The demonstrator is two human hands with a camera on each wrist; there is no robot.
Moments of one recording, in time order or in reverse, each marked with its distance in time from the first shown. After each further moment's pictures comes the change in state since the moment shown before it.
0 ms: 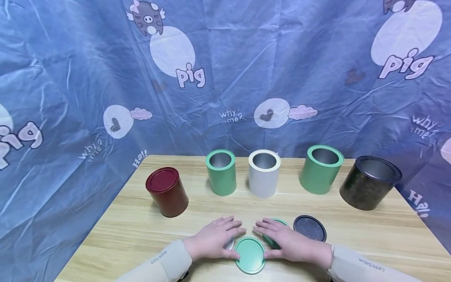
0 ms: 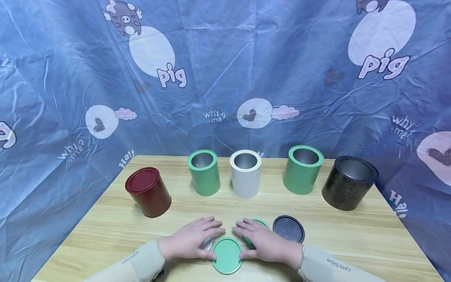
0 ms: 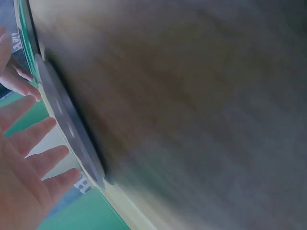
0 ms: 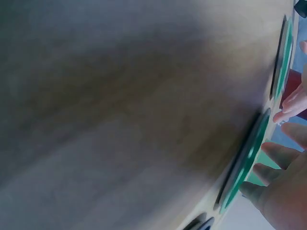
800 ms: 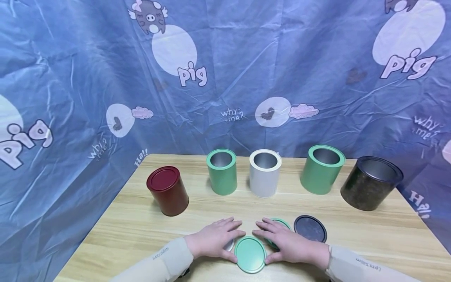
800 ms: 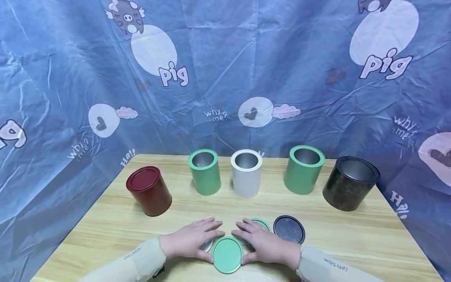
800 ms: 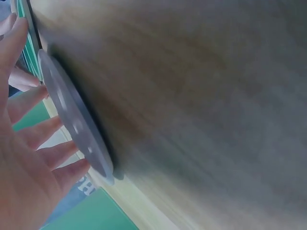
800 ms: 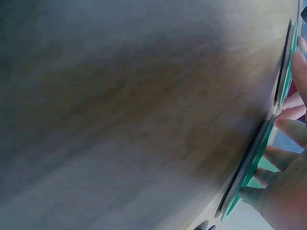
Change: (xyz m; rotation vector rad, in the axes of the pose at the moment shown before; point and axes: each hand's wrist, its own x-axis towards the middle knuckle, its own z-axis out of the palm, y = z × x) left_hand -0.001 0.001 -0.003 -0.020 -0.102 0.006; right_hand 0.002 0.001 0.006 -0.013 -0.056 0.013
